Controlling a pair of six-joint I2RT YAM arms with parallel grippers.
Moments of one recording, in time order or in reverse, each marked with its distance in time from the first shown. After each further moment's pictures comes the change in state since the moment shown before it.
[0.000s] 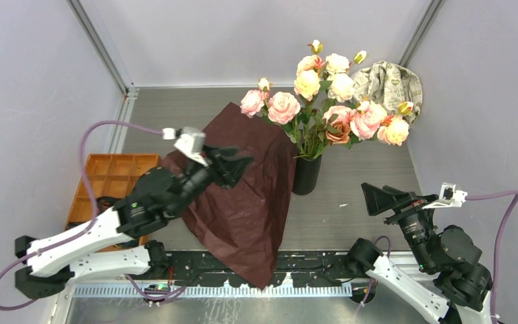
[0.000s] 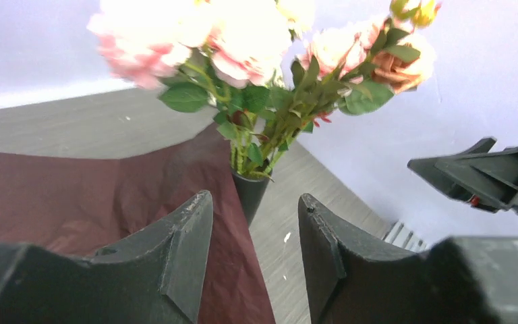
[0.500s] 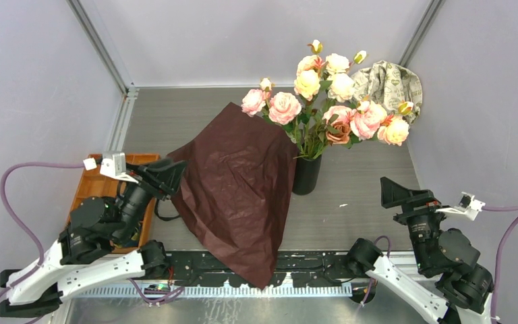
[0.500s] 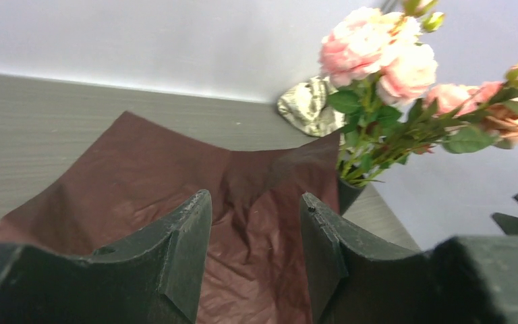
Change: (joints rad) left arm 0.000 -0.514 -0.118 -0.330 -0.330 -0.031; right arm 0.000 -0.019 0.005 -0.084 0.281 0.158
